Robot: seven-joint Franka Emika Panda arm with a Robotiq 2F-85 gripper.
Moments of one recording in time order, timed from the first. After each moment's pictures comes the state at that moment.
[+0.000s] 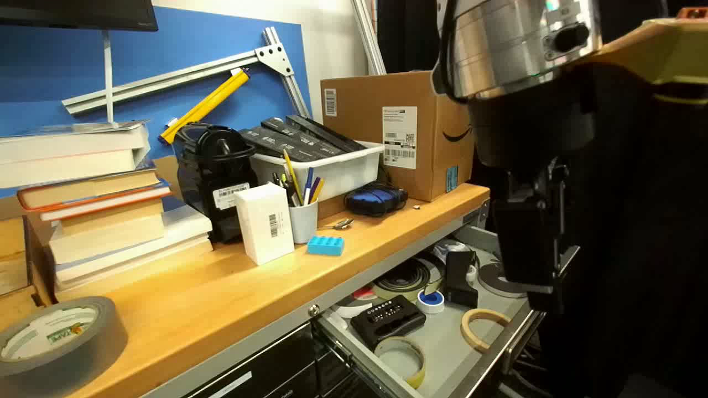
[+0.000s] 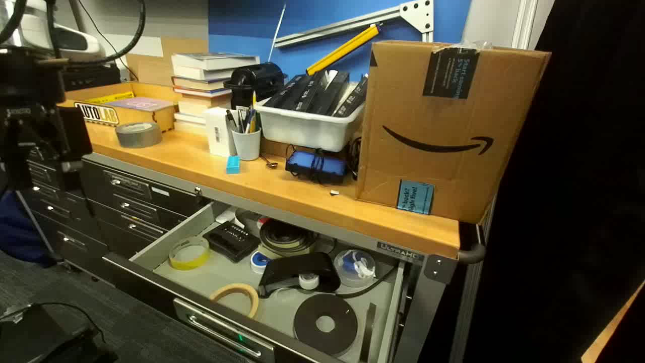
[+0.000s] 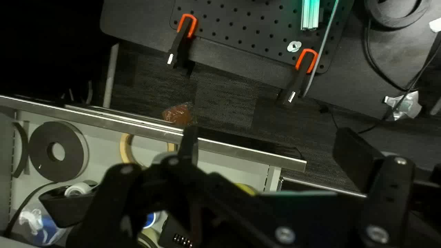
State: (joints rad) arm 0.17 -0.71 0.25 -2.60 -0.02 1.63 0.02
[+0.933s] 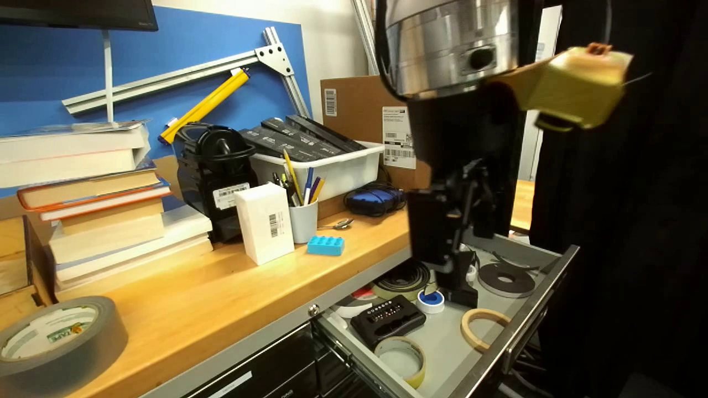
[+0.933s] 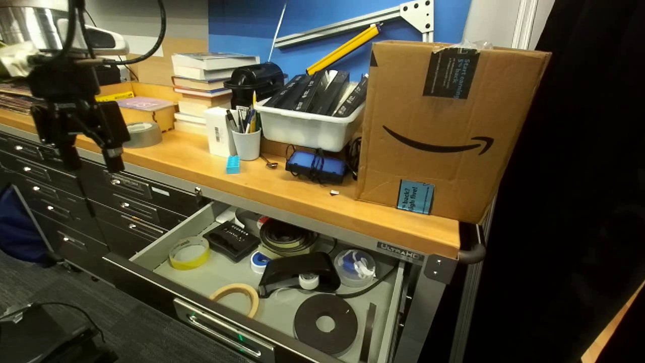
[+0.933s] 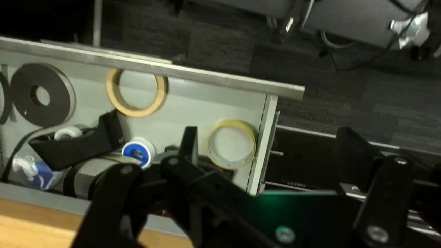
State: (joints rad) arm 0.17 -0.58 0.25 -2.55 -0.02 1.86 0.08
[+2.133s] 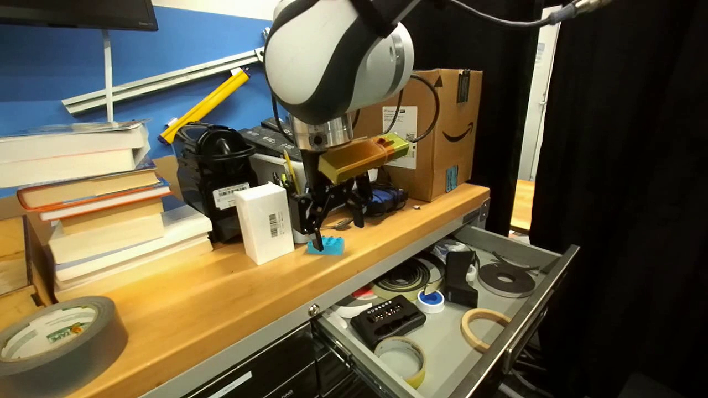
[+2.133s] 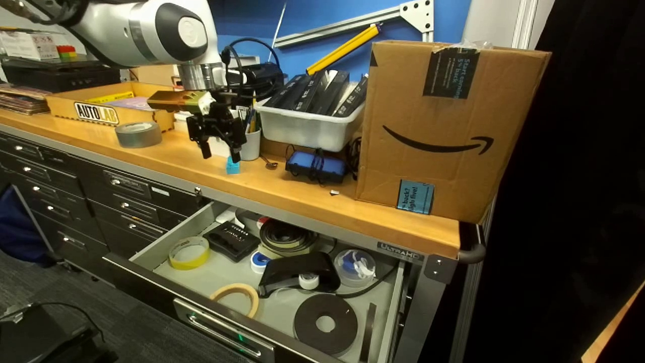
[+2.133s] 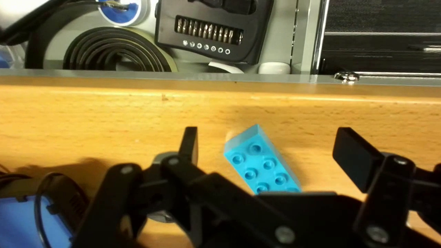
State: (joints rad) arm 0.10 0.13 0.16 -2.04 -0.18 2.17 0.22
